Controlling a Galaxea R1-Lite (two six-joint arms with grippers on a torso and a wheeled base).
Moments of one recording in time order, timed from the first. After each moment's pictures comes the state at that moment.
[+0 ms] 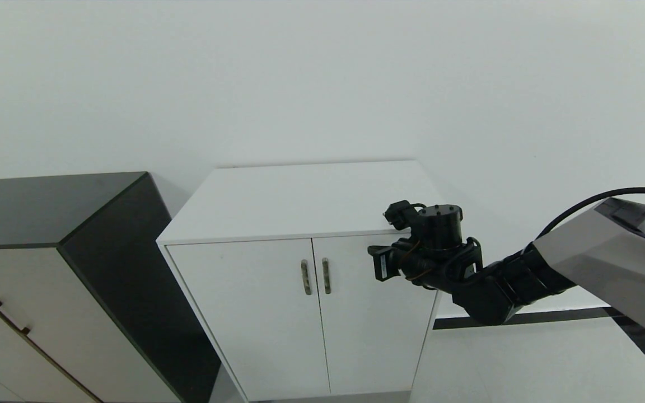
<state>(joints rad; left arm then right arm) 0.00 0.00 0.00 0.00 0.00 -0.01 0.59 2.22 -1.22 -0.73 0.07 0.08</state>
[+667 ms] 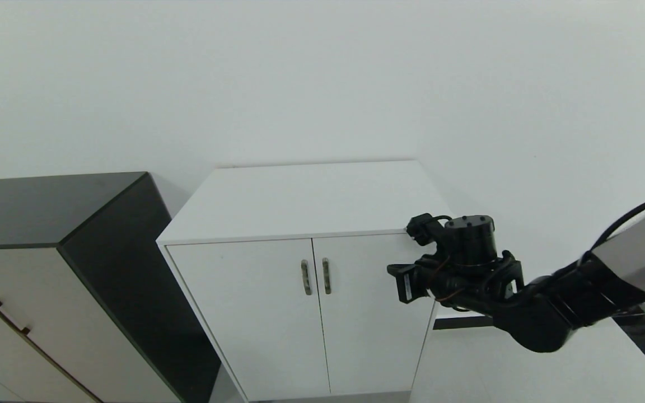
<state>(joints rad) 0.00 0.00 0.00 0.00 0.00 -0.01 0.60 2.05 -0.94 -0.73 0.06 0.08</state>
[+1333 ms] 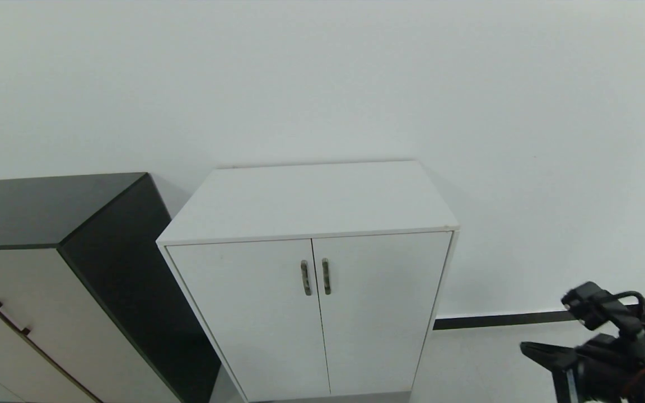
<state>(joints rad) 0.00 0.00 0.00 0.00 0.00 -0.01 0.37 1.46 -0.18 -0.73 0.05 -0.02</state>
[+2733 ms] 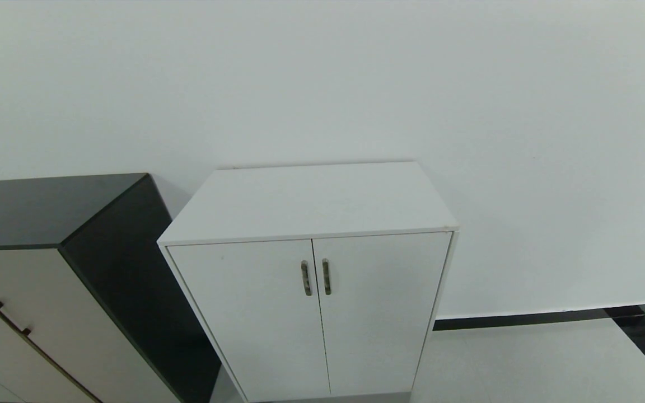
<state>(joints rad) 0.00 0.00 0.00 0.00 0.00 -0.01 0.30 0.62 0.00 0.00 0.02 -0.01</state>
